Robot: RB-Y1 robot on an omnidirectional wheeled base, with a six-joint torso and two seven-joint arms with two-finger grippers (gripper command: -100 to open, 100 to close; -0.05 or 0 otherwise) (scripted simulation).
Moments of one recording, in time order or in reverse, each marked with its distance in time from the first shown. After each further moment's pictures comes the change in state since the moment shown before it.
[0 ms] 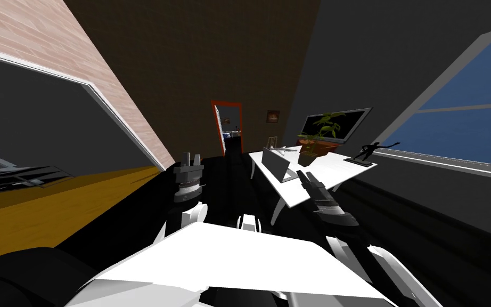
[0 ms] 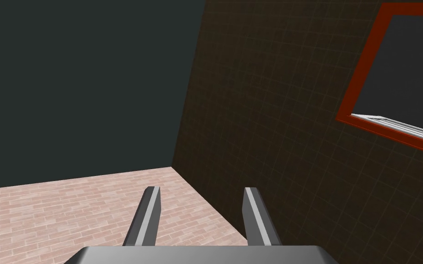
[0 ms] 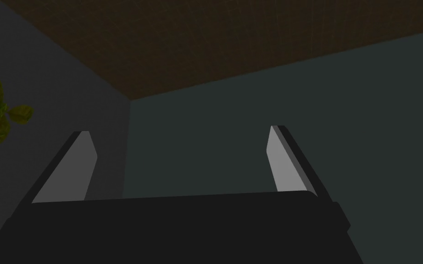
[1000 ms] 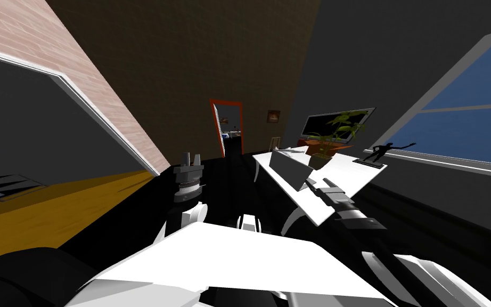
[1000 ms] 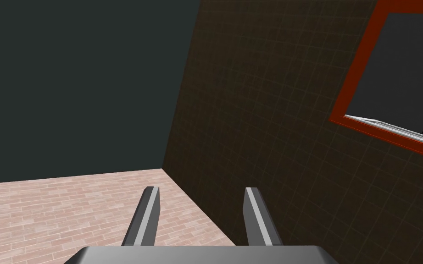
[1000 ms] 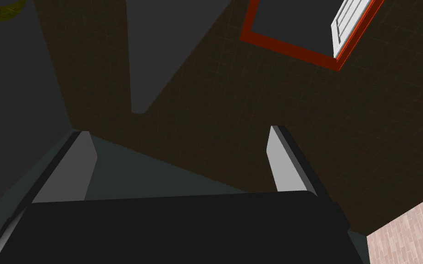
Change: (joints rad) left arm 0.000 0.000 0.000 0.000 0.000 0.000 0.000; right arm 0.029 -0.194 -0.164 0.160 0.214 0.106 0.191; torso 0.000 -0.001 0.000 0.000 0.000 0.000
